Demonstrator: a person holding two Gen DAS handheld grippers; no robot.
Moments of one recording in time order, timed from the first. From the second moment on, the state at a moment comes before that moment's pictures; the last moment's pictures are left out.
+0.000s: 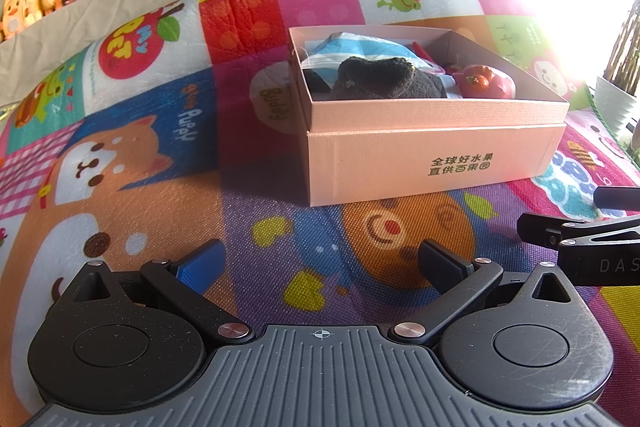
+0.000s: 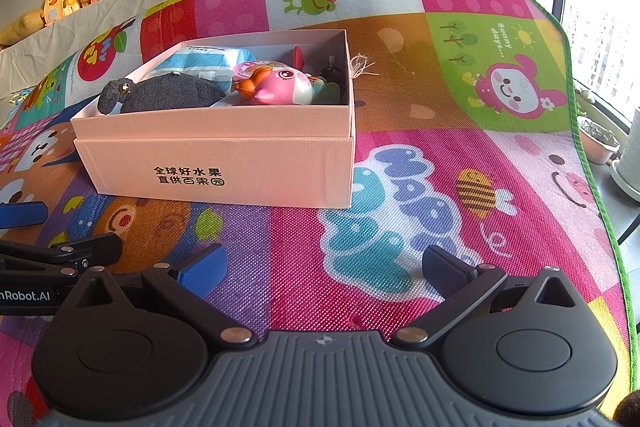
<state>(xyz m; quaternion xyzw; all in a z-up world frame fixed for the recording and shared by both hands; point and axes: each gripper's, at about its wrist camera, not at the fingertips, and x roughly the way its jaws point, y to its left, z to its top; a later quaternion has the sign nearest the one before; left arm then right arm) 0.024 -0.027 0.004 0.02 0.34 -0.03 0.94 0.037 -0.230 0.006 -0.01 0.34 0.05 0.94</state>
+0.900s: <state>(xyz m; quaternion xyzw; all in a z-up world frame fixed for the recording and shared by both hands) 0.032 -0.027 0.008 0.01 0.37 -0.03 0.93 0.037 -0.229 0.006 -0.01 0.34 0.05 0.94</state>
